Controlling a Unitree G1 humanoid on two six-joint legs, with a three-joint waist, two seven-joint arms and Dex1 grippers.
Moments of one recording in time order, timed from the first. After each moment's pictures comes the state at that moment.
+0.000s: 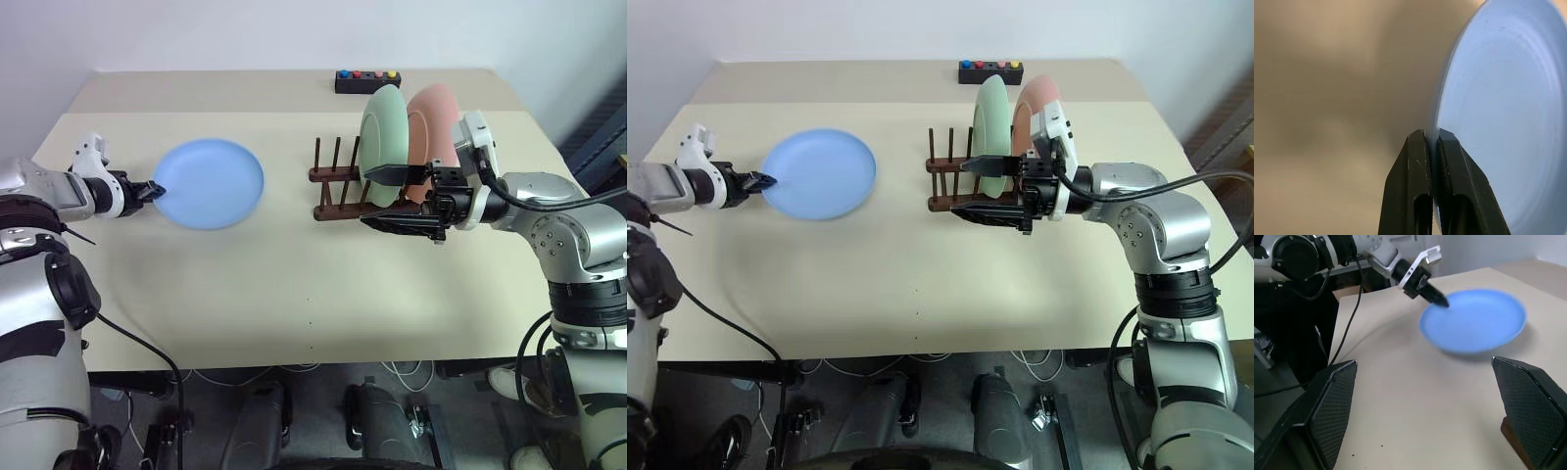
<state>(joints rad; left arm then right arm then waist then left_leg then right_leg) -1.14 0.79 0.40 1.03 -0.32 1.08 -0.60 -0.71 -0.68 -0.01 -0.09 0.69 0.67 1.17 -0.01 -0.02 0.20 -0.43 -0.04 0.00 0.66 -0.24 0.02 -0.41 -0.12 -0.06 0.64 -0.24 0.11</state>
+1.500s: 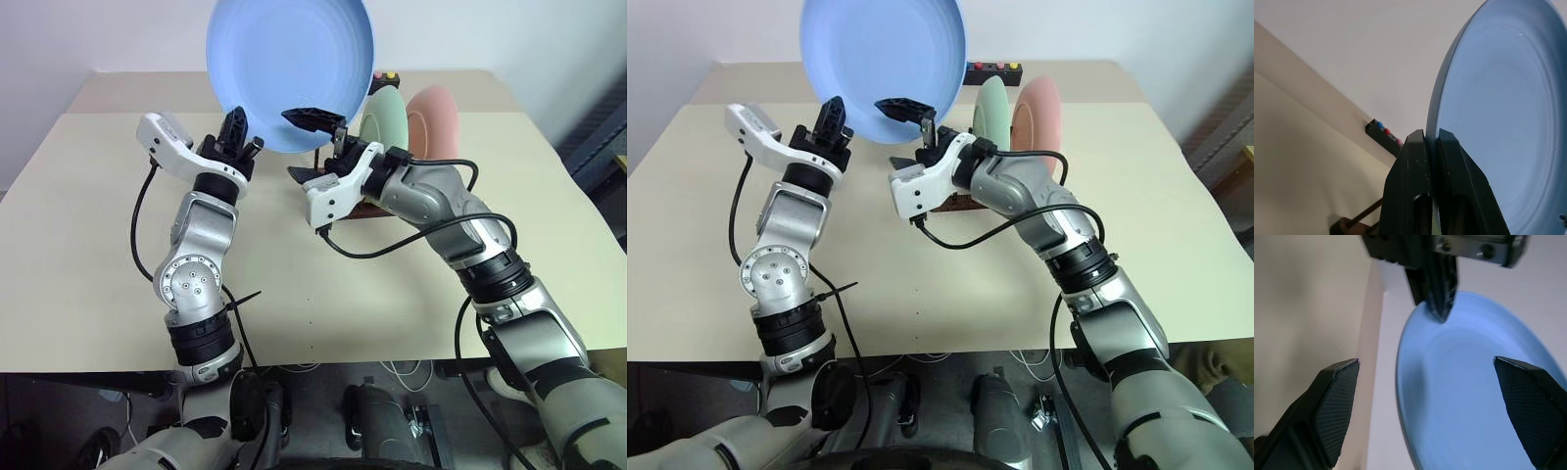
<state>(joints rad) -0.62 -0.11 0.35 -0.31 -0.81 0.56 0.16 -0.91 -0.46 0.38 0.12 -0.65 -0.37 0.46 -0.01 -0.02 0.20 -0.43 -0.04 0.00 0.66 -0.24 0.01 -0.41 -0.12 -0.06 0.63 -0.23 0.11</state>
